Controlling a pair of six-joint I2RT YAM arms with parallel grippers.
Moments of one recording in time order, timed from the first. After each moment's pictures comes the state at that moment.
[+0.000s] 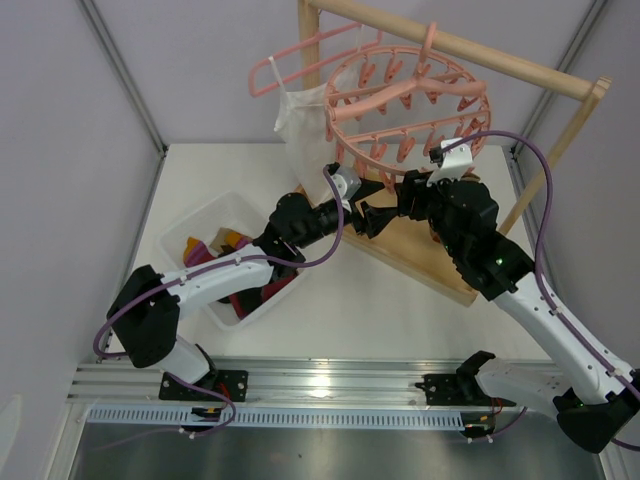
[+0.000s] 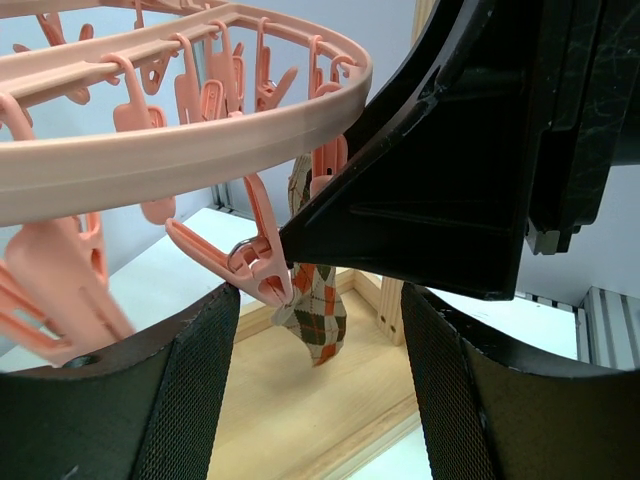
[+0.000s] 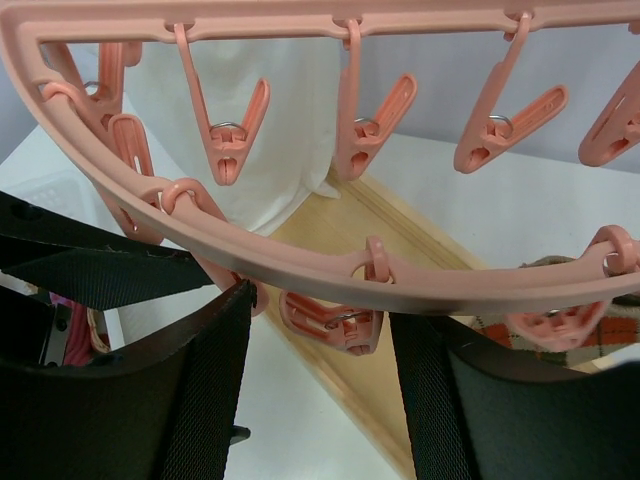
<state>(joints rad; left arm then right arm) -0.86 1.53 1.07 0.71 0.28 -0.09 0.64 1.04 1.18 -0.27 0.34 0.11</state>
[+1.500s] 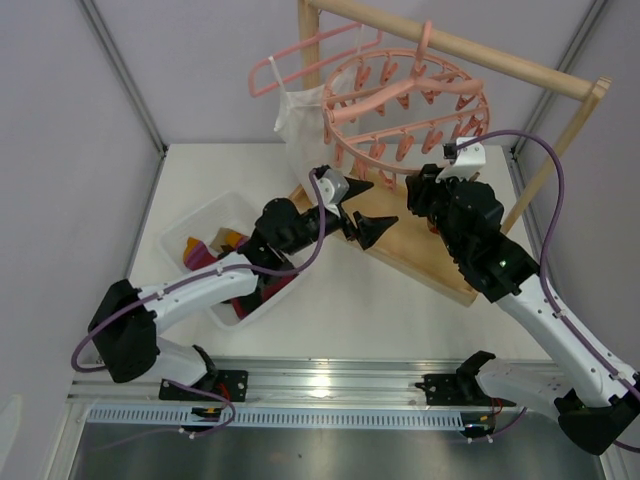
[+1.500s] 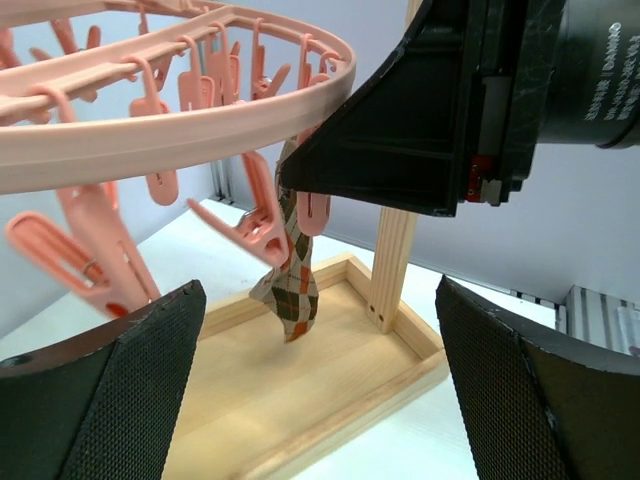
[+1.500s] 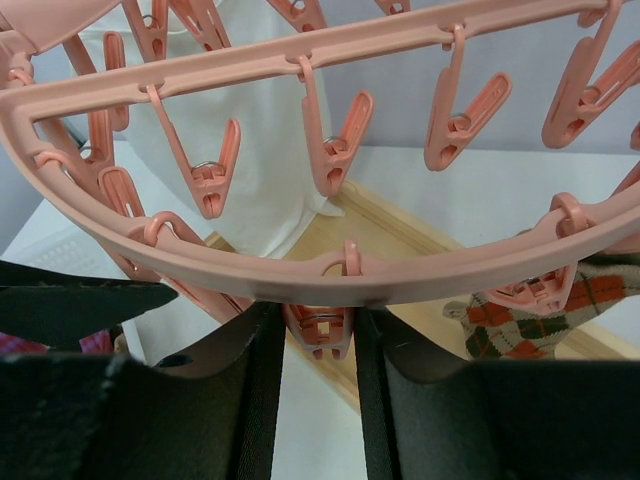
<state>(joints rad) -0.86 1.42 1.02 0.65 0.25 -0.10 0.64 1.02 1.18 -0.25 0.41 0.21</state>
